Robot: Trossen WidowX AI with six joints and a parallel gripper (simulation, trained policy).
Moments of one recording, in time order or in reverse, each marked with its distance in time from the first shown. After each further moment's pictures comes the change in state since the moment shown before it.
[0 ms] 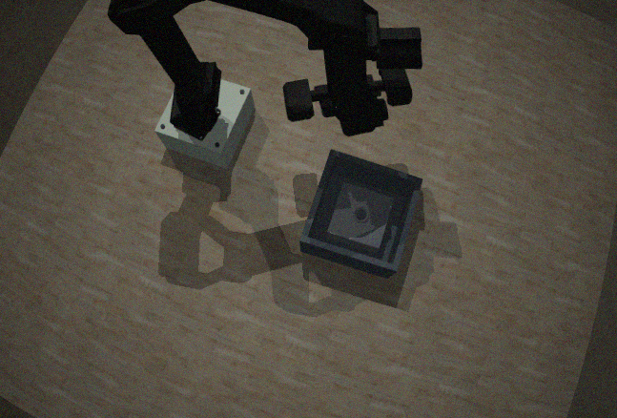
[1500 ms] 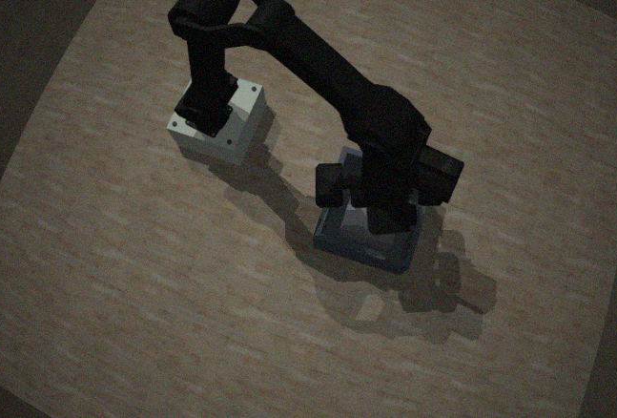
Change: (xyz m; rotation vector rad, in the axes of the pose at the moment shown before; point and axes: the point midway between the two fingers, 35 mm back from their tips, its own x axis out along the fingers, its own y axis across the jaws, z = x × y) arm 0.057 0.000 0.133 0.141 0.001 -0.056
